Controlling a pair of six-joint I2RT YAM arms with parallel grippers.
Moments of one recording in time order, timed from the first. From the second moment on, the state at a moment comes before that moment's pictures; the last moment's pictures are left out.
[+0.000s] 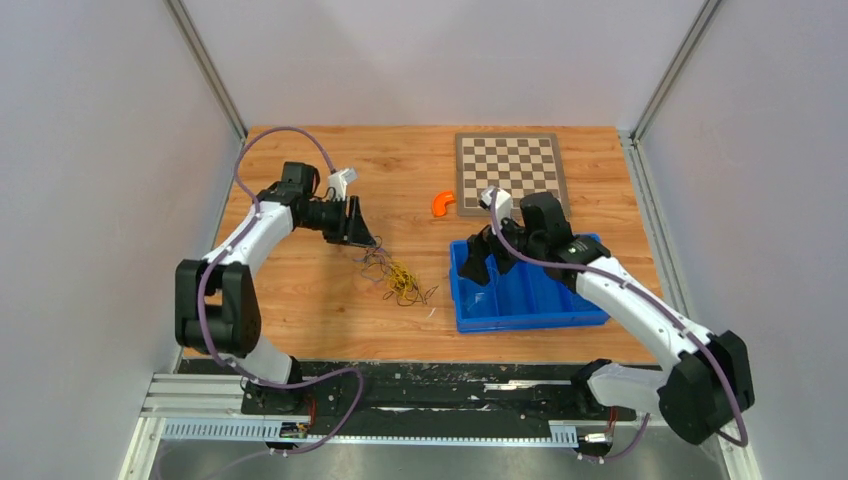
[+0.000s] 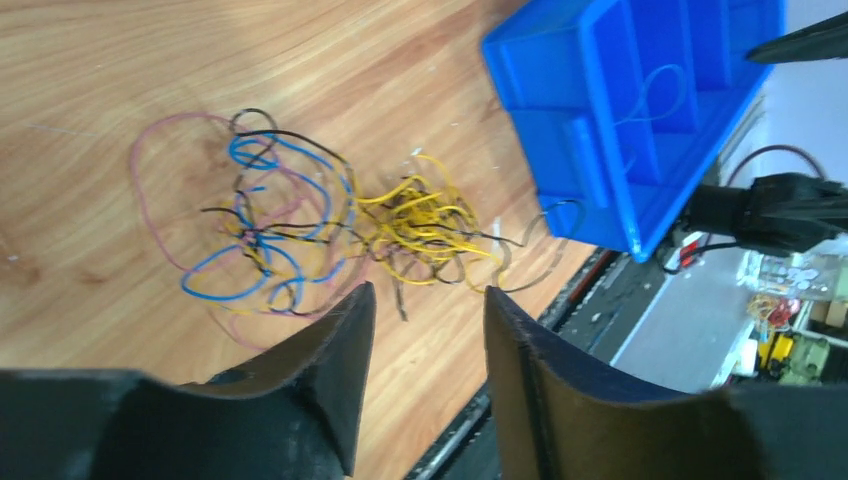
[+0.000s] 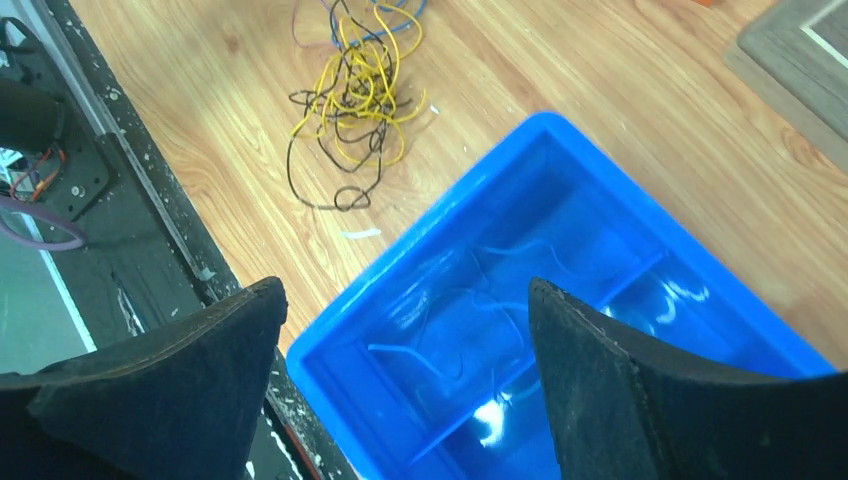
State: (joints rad) left arm -0.11 1.51 1.12 -0.65 0.80 -0.02; right arm 0.52 1.15 0.86 -0.37 -0.46 -0.01
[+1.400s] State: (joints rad) left arm -0.09 1.35 1.07 -0.50 0.96 -0.15; right arm 0.79 2.05 1.32 -0.10 -0.42 0.21
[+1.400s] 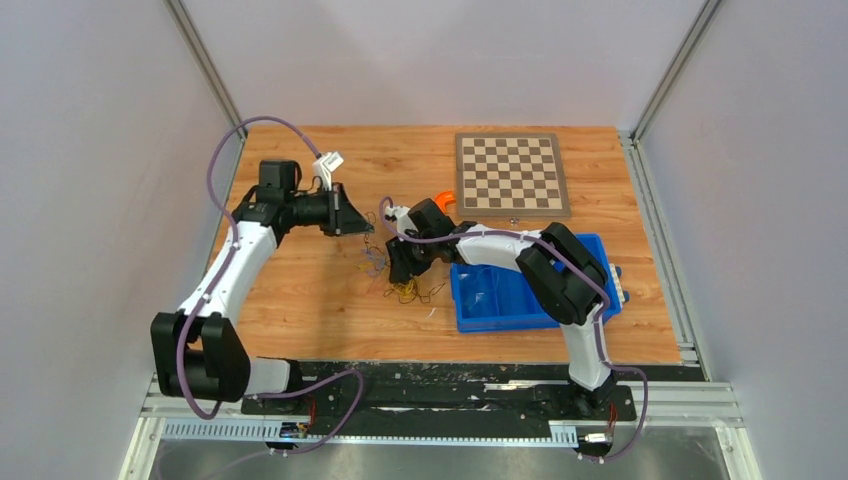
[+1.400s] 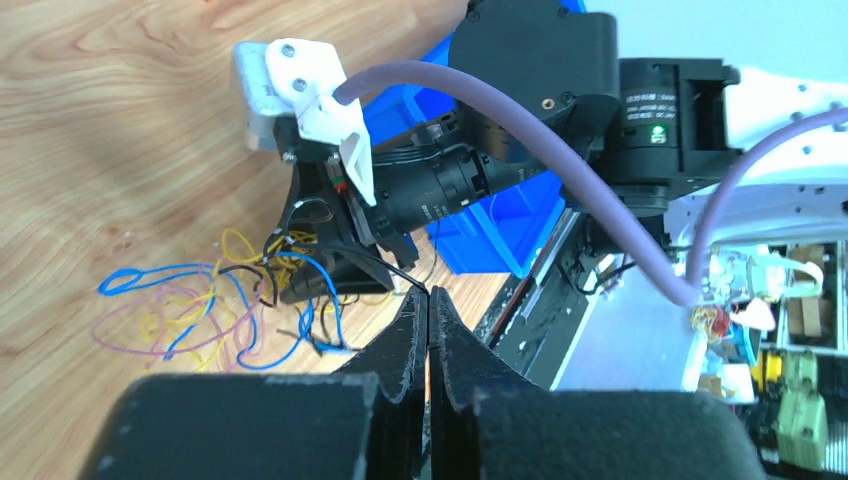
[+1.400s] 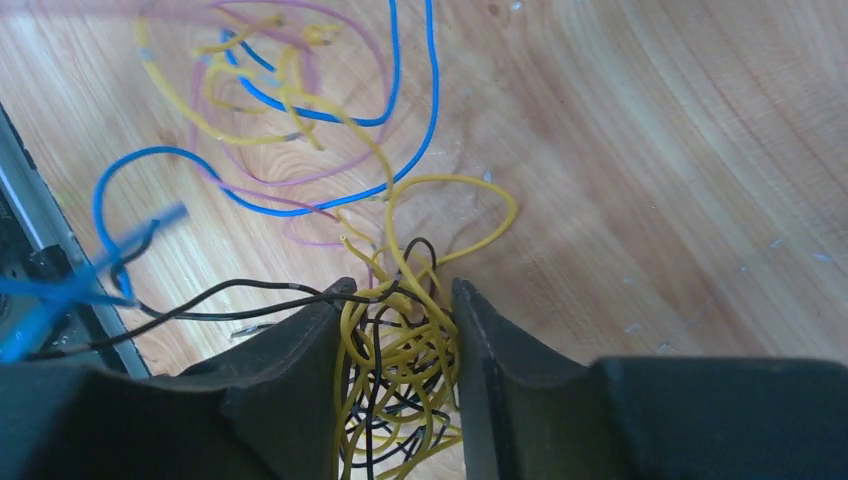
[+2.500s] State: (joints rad) left arm 0.21 1.35 2.43 -0.58 0.33 -0.22; right arm 0.79 2.05 1.27 -0.02 -0.45 0.18
